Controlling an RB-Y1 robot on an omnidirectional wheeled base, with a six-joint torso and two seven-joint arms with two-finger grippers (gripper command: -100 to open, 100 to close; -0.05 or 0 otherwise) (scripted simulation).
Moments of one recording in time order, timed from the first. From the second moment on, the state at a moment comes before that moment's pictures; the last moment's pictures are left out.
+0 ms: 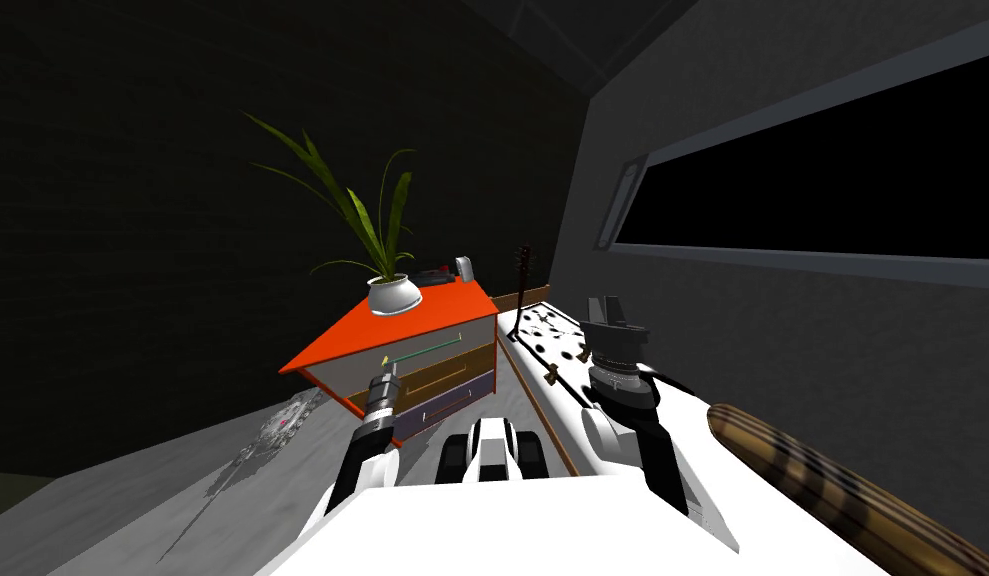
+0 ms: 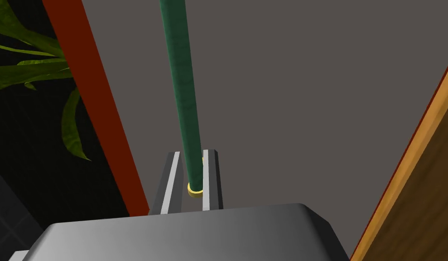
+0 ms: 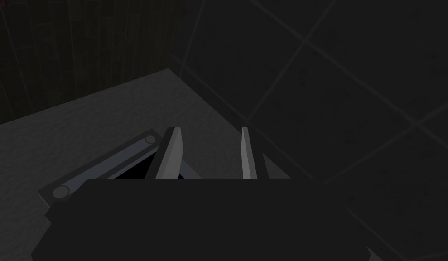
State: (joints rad) left arm 0.40 0.00 0.20 -1.56 0.13 -0.58 -0.04; right arm 0.46 -0.04 -0.01 -2.32 0.06 -0.65 -0.13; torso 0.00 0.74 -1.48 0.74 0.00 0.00
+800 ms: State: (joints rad) left arm 0.44 0.00 0.18 -1.61 0.13 -0.56 -0.03; right arm 0.46 -0.04 -0.01 -2.32 0.06 -0.65 -0.13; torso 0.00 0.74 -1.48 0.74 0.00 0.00
